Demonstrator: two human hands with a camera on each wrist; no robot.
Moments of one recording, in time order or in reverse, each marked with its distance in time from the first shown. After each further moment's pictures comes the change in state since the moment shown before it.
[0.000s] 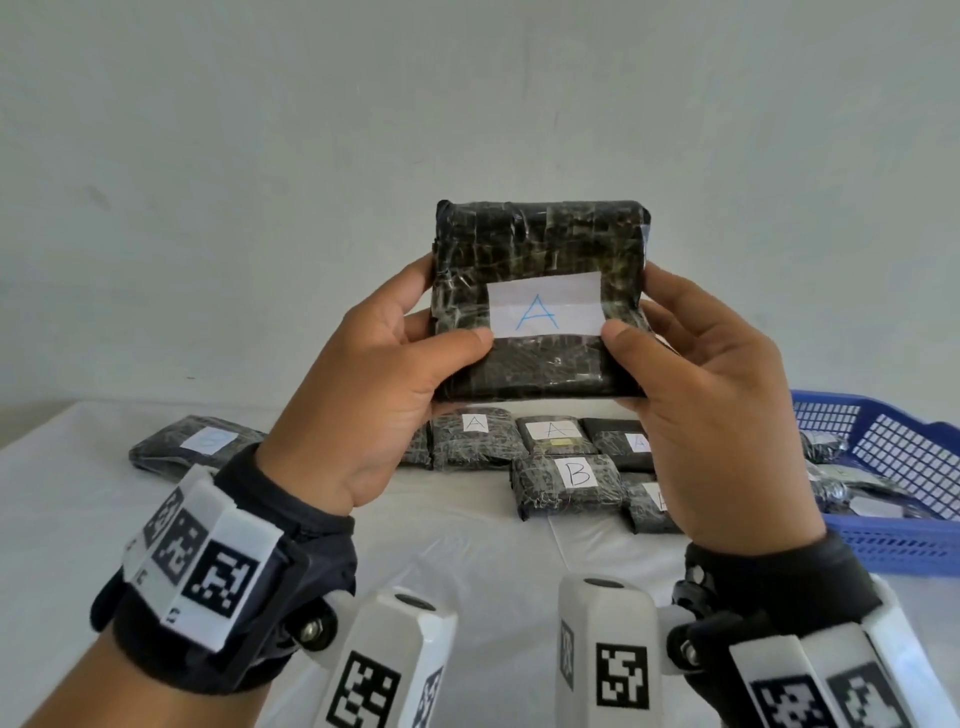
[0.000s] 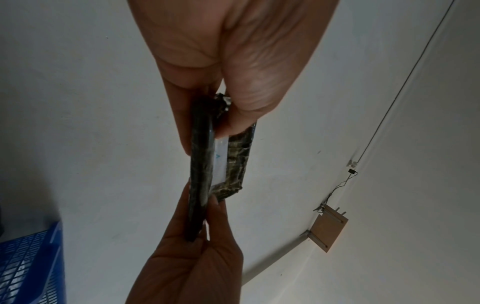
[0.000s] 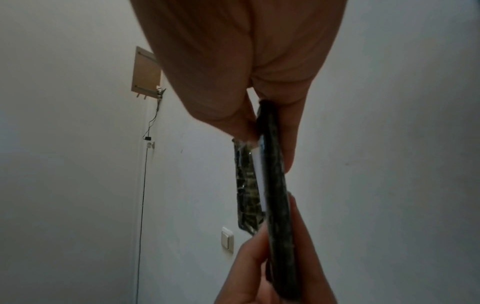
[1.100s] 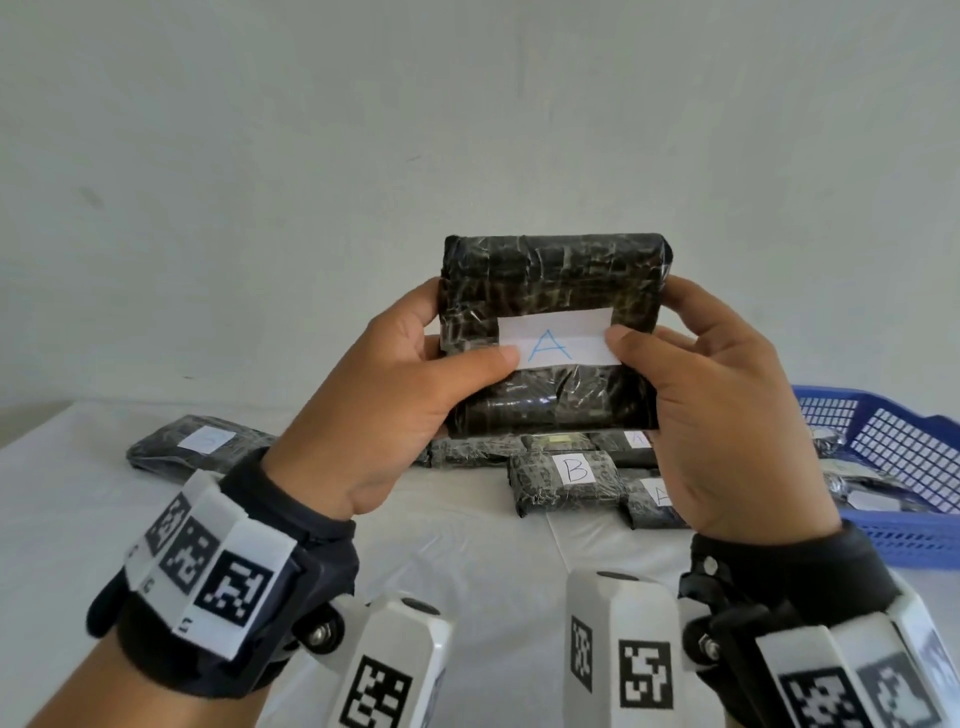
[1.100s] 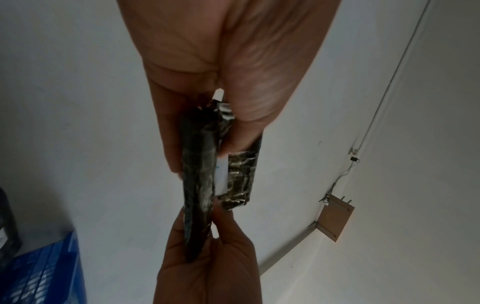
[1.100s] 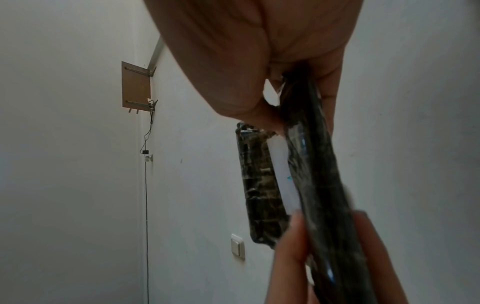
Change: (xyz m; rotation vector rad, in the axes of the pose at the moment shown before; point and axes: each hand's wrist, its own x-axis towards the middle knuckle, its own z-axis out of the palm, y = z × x) left_hand 0.001 -0.010 0.002 0.068 -0.027 -0.022; right_hand 0.003 -0.006 -0.007 0.110 0.010 0.168
